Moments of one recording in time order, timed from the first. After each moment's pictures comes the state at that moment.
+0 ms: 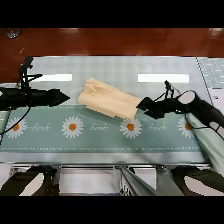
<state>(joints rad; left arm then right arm) 0.01 -0.91 0.83 0.83 -1.09 -1.32 0.17 -1.30 0.71 -0.68 0.77 1.54</state>
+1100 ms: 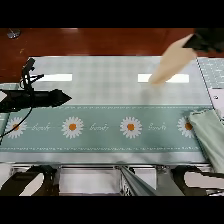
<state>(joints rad) 0.00 -0.91 0.80 0.81 -1.04 -1.32 -0.17 -1.46 1.98 -1.10 1.60 1.75</state>
